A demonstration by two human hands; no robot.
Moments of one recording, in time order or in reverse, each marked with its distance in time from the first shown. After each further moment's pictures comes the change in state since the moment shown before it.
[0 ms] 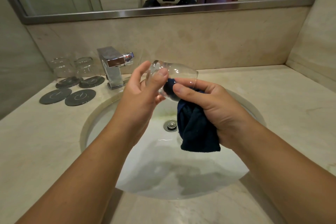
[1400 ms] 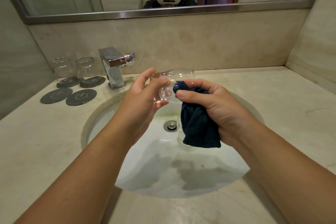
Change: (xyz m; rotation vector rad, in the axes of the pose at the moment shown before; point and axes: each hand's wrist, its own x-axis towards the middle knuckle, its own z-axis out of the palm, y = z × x) left_hand 0.002 0.002 -0.003 -0.014 -0.012 -0.140; right_hand 0.005 0.002 -0.007 -0.019 0.077 -0.003
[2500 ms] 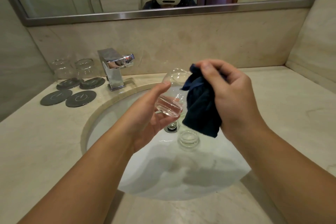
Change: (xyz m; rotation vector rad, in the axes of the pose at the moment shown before) left_hand -0.006 -0.005 0.005 -0.083 -0.085 -0.275; right_hand 0.004 -0.004 -0.007 -0.105 0.274 -0.383
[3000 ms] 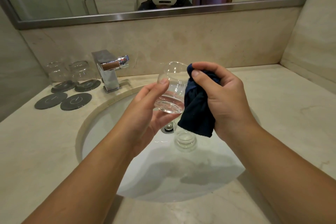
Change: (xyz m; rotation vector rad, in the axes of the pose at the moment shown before) left_hand -0.004 -0.006 0.006 -0.044 -0.058 0.142; right_hand 0.006 0.011 -0.002 0.080 0.019 0.011
